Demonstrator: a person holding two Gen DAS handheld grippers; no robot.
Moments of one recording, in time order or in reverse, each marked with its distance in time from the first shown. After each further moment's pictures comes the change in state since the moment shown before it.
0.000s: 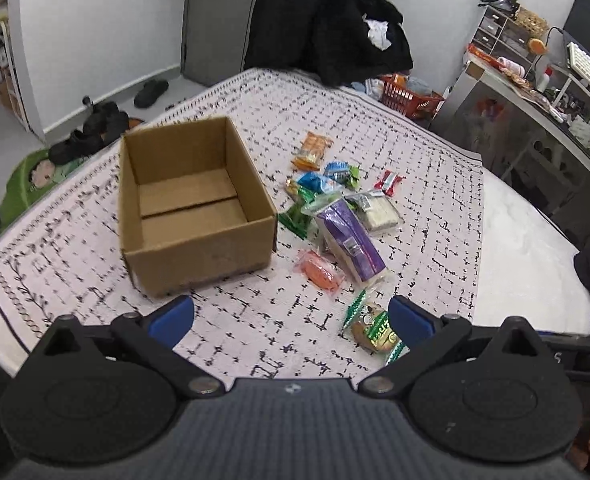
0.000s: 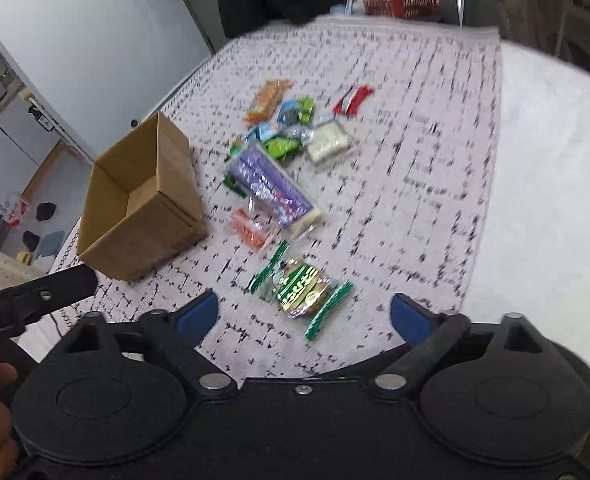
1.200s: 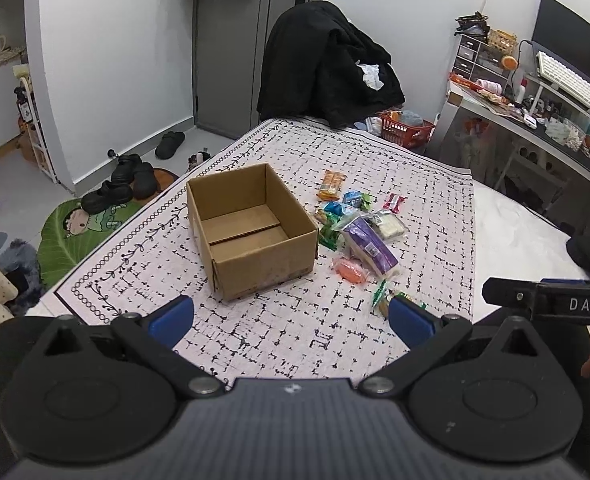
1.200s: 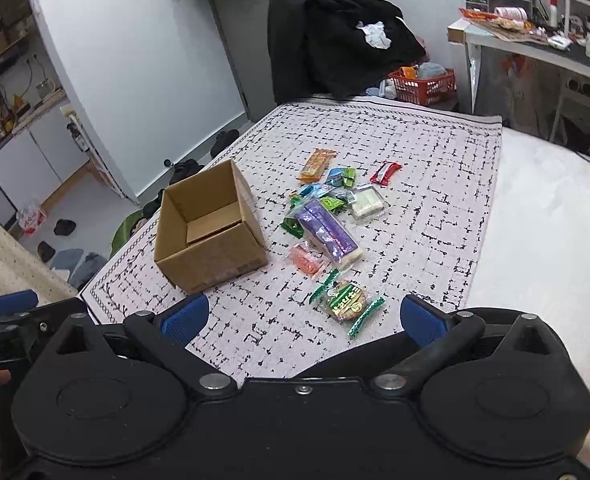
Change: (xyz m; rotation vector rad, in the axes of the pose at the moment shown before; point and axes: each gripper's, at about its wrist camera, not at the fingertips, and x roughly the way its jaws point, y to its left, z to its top) left arm -0.127 0.034 -0.036 0.094 -0.138 0.042; right arm -0.109 0.061 -0.044 -0.104 -0.224 0.002
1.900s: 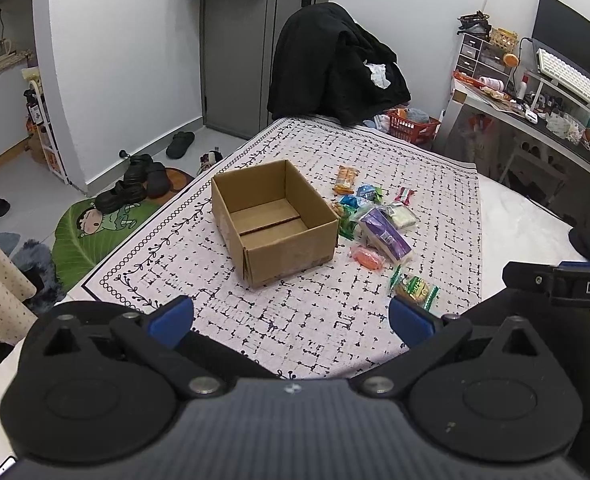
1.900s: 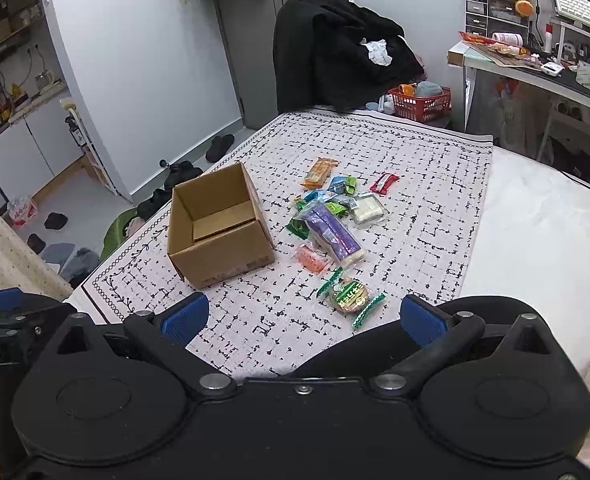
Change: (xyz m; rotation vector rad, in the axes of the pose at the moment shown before) left arm -0.034 0.028 -0.014 0.024 0.004 0.023; right arm -0.033 0.041 -0.014 -0.056 -0.029 -0.059
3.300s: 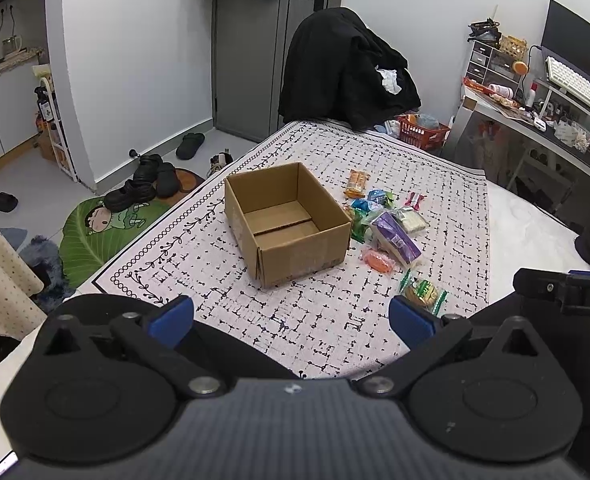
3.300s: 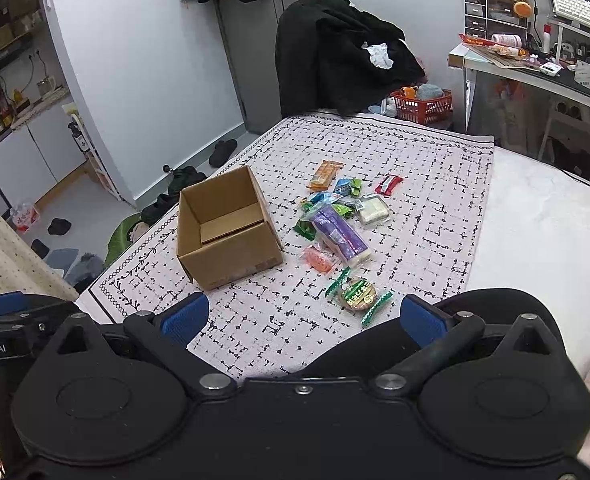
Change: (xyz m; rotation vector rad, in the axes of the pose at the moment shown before) left arm -0.006 0.010 -0.004 -0.022 -0.015 0.020; right arm -0.009 0.008 -0.003 0.012 -0.016 0.006
